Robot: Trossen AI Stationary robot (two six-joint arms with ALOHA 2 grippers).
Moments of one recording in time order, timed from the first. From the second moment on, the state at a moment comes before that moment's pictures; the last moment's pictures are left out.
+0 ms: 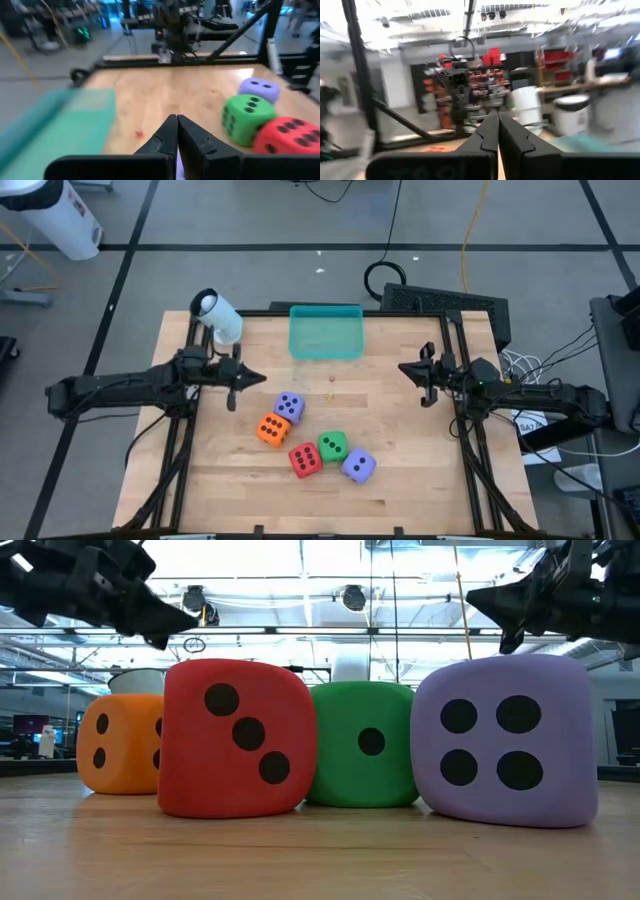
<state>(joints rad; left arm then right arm) 0.27 0.60 0.27 0.19 0.26 0.11 -0.25 0.47 0.01 0.74 -0.09 0.13</state>
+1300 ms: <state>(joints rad) 0.27 0.68 0.40 0.10 0.13 0.19 0.60 1.45 1.38 -0.67 0.71 0.43</state>
